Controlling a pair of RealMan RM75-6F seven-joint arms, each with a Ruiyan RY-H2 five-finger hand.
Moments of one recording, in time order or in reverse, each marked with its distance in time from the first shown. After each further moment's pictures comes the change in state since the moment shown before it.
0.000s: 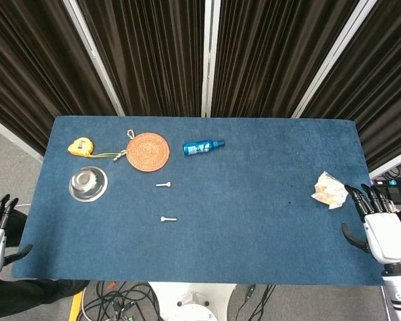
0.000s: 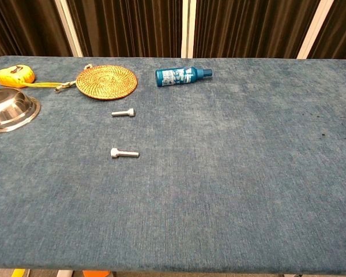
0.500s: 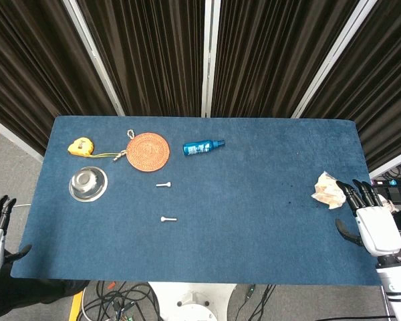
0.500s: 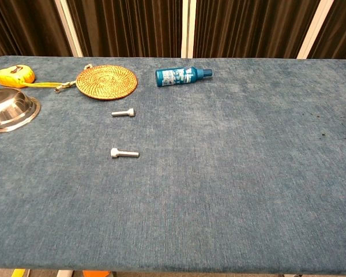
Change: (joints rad) left arm 0.004 -0.013 -0.003 0.001 -0.041 -0.007 0.002; right arm 0.044 0.006 0.015 -0.020 0.021 -0.066 -0.030
